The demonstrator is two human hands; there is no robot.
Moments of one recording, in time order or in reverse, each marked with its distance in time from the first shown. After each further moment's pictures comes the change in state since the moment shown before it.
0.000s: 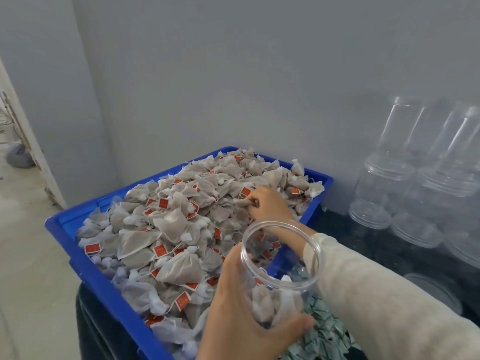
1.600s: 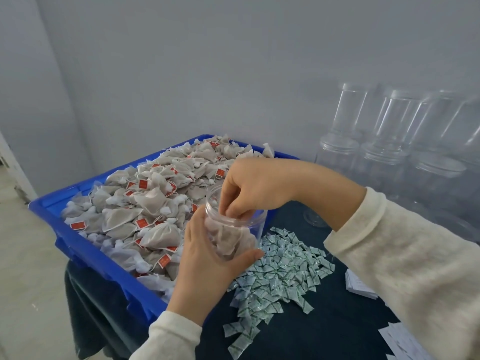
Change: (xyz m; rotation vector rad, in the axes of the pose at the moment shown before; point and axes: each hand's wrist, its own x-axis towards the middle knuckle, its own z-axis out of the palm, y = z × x) left_hand -0.002 -0.006 -0.002 0.003 0.087 -0.101; right_hand -0.103 -0.128 -0.154 -0.071 -0.646 -0.101
